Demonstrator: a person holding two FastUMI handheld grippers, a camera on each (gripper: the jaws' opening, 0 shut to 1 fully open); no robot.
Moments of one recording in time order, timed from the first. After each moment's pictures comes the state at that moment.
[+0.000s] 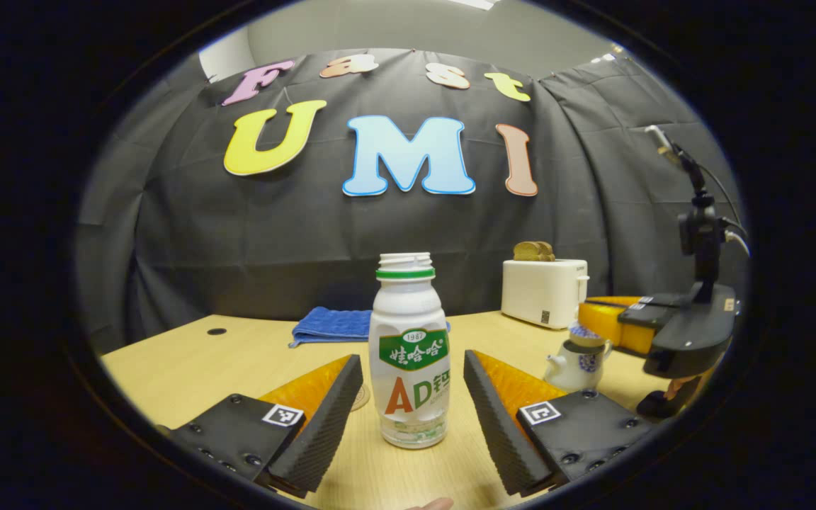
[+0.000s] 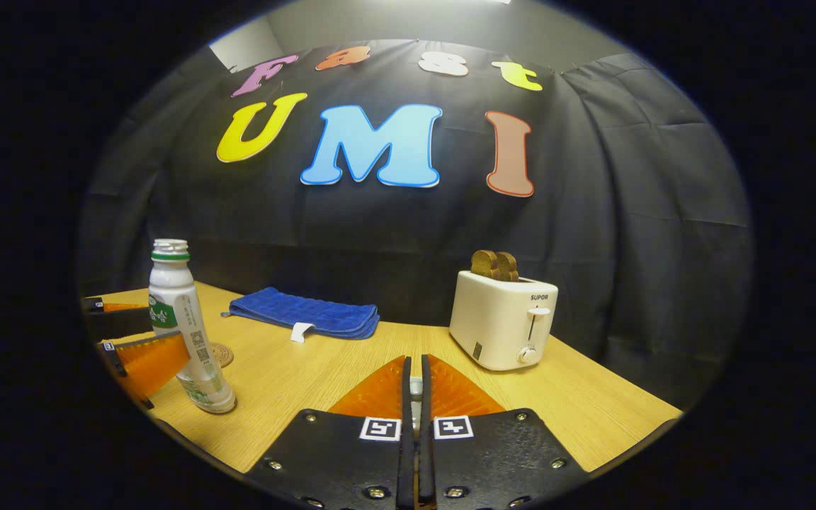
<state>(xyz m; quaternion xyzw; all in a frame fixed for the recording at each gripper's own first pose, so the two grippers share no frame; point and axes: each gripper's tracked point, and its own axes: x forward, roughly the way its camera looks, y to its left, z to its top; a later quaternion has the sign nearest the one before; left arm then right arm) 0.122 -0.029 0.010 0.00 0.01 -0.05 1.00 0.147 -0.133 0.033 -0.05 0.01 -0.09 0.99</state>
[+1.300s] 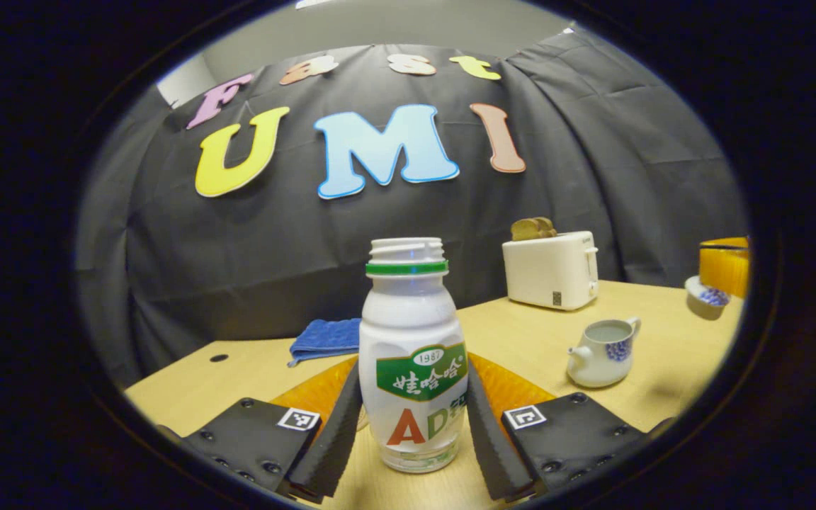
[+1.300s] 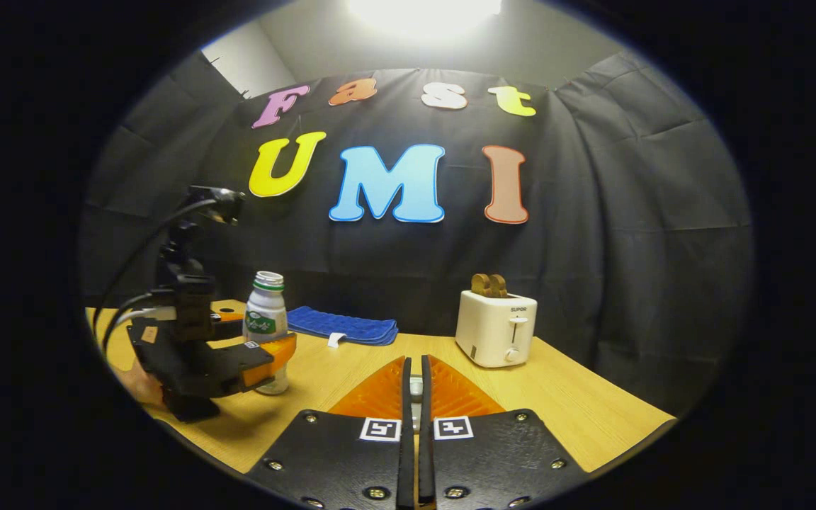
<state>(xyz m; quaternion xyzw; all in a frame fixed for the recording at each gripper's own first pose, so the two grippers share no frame) 0.161 -0.054 0.008 0.09 0.02 -0.06 0.99 0.021 -0.126 0.048 -0.04 -0.03 -0.04 1.00</state>
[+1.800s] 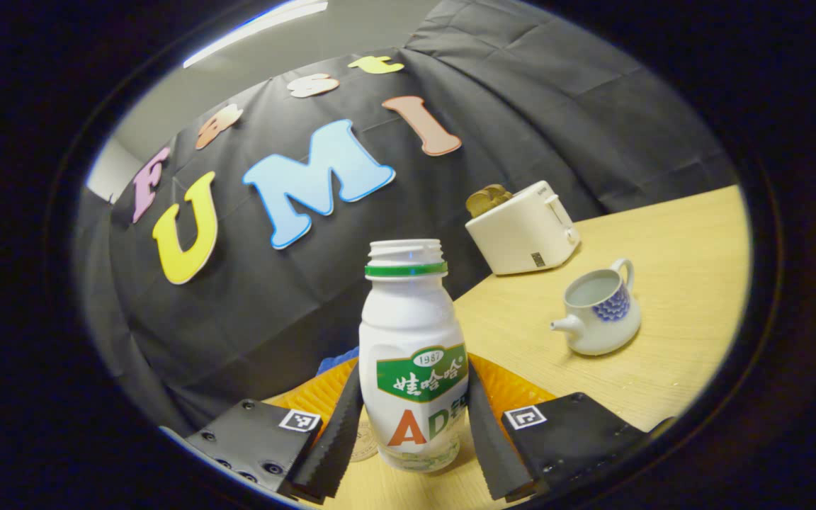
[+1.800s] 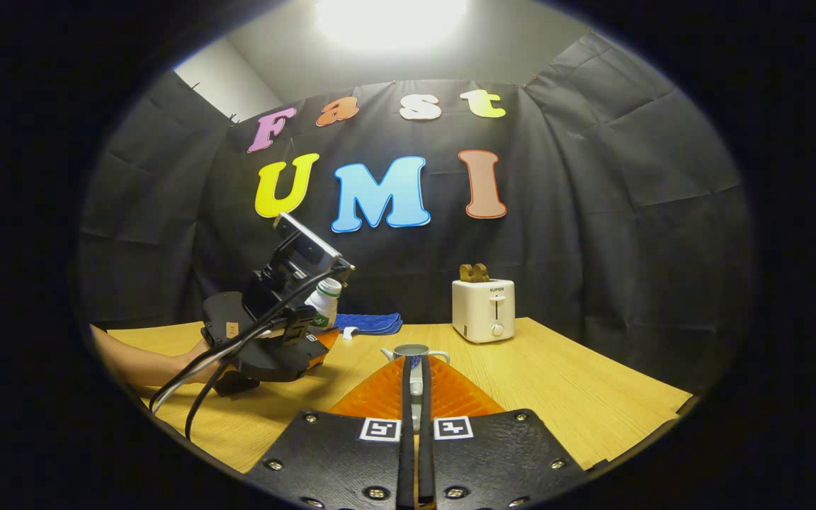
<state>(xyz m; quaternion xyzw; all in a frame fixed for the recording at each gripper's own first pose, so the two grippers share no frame) 0.168 -0.109 0.010 0.29 0.00 -0.08 0.95 -0.070 -0.131 0.024 0.02 -0.04 -0.03 1.00</state>
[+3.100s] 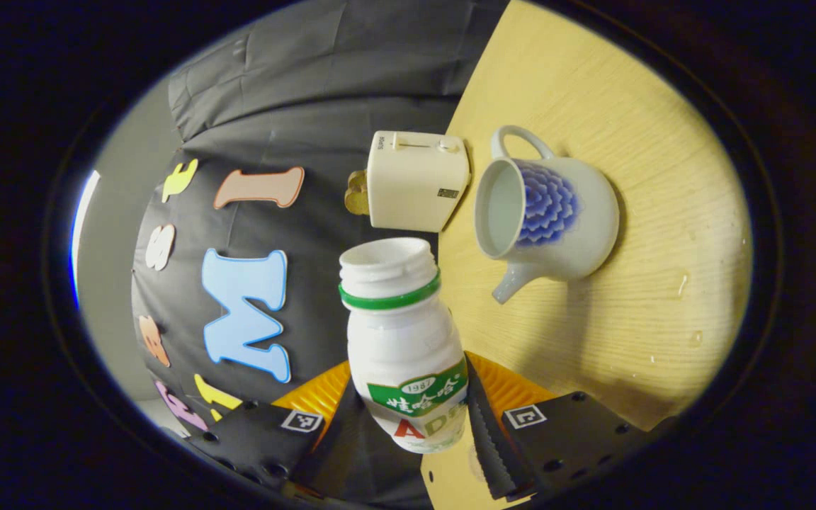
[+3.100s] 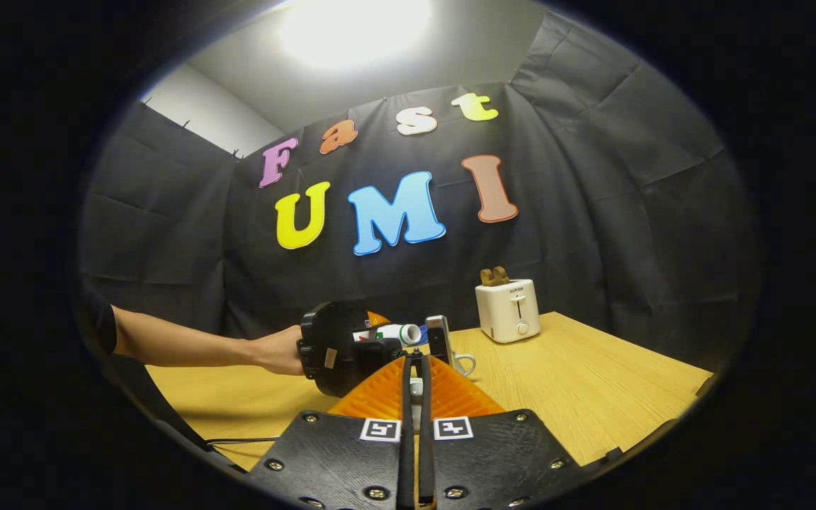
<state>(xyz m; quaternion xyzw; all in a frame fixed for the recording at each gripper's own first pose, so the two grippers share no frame) 0.201 -0.158 0.001 0.68 0.01 -0.09 0.73 -0.097 -0.122 0.045 0.08 -0.07 0.03 0.99</state>
